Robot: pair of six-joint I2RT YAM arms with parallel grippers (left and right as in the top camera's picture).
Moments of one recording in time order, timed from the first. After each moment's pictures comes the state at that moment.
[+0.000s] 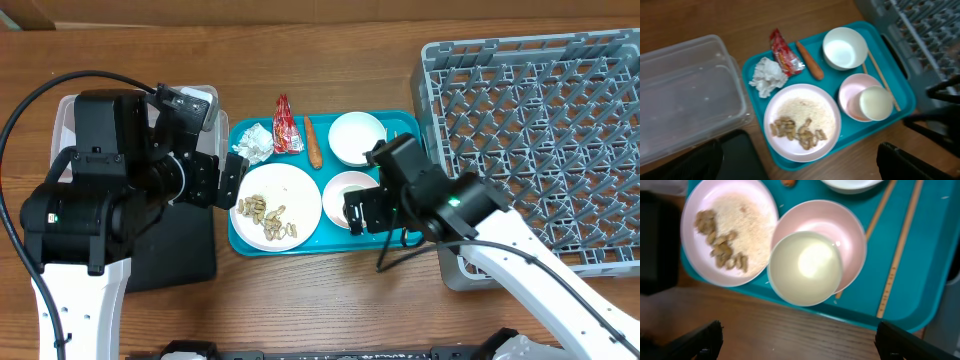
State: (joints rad) left arm -0.07 1.22 1.58 -1.26 0.28 0.14; right arm 0.65 1.38 1.18 -0.94 -0.07 0.46
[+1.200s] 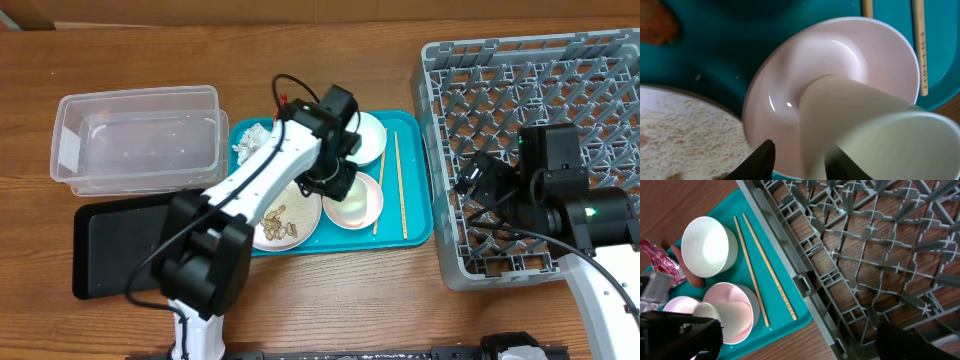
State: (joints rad) left arm -0.56 2.02 1.59 -1.10 0.23 -0.15; right arm 0.11 1.14 1.19 -1.15 -0.02 0.65
